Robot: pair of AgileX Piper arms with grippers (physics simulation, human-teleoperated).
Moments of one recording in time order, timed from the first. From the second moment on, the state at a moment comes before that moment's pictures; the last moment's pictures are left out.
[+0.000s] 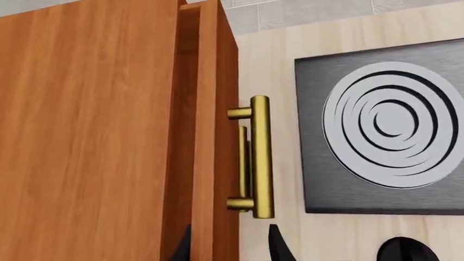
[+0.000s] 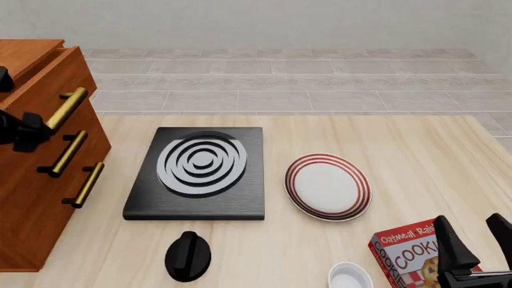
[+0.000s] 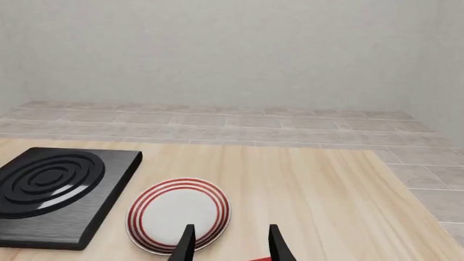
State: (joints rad) left arm 0.23 1.14 -1.12 0.82 0.33; right arm 0.03 0.07 0.00 -0.04 -0.02
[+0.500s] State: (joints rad) left arm 0.20 1.14 -1.11 0.82 0.29; right arm 0.03 0.02 -0.01 0.00 -0.02
